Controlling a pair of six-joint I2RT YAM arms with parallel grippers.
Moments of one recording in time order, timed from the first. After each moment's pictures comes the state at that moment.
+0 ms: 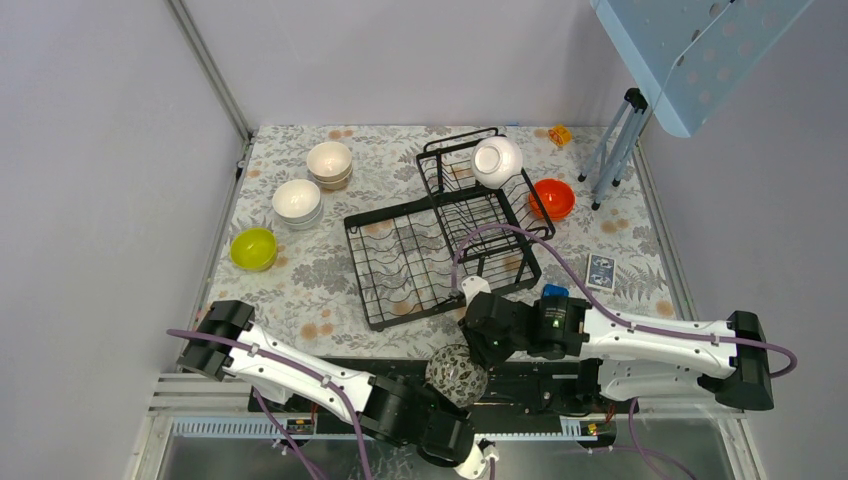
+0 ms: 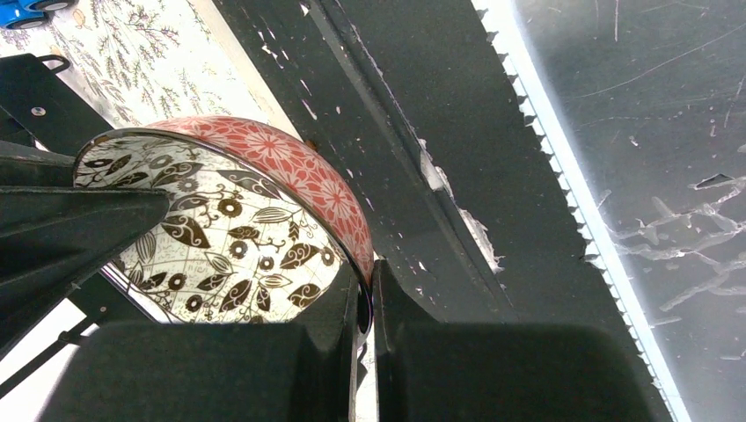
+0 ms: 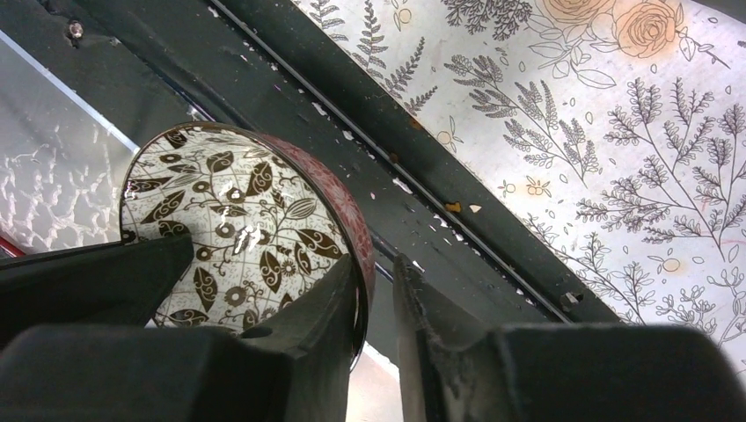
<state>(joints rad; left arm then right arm) -1.90 1.46 1.09 -0.81 -0.33 0.39 1.31 1.07 0.86 -0.83 0.09 0.63</state>
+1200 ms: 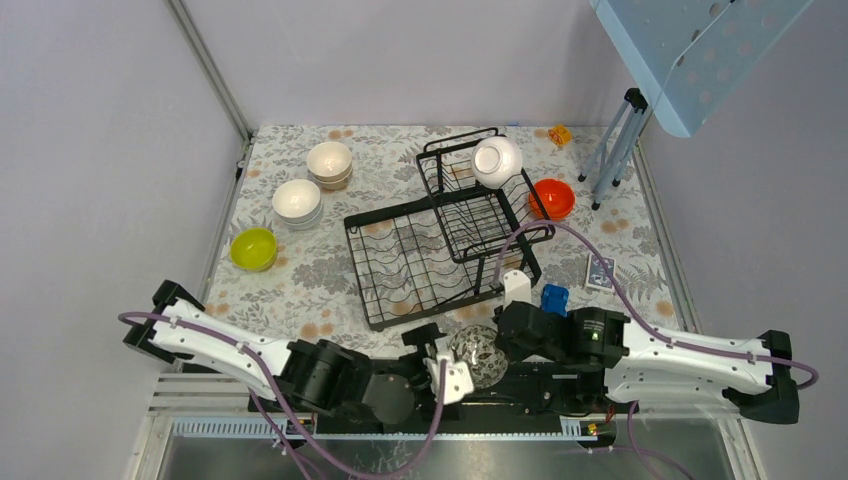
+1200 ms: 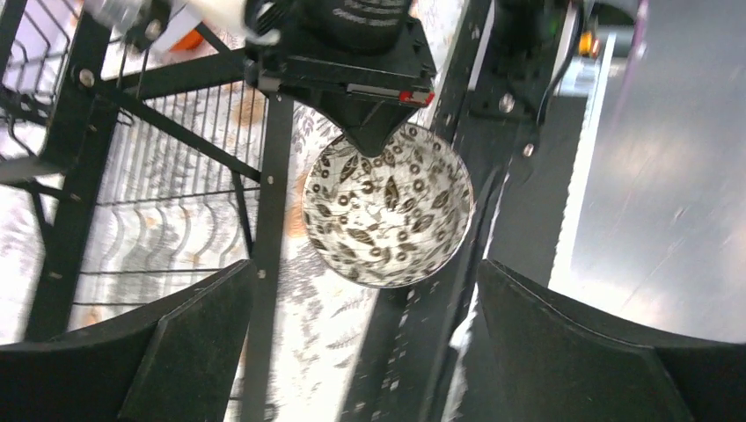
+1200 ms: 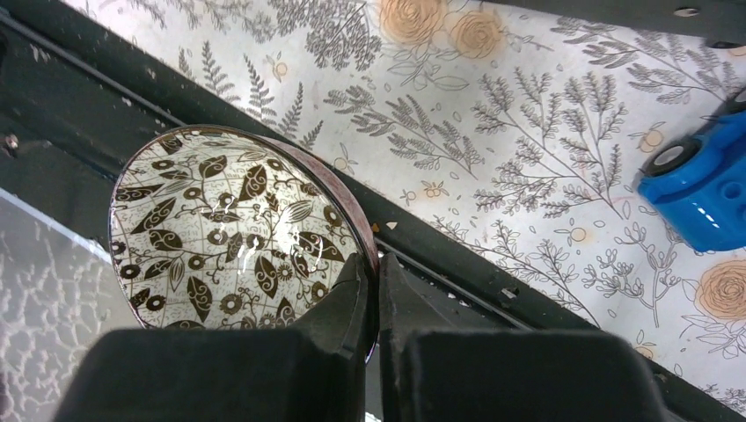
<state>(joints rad) -1.89 1.08 1.00 -0.48 -0.66 -0.02 1.32 0.85 0.73 -0.86 0.33 0.76</state>
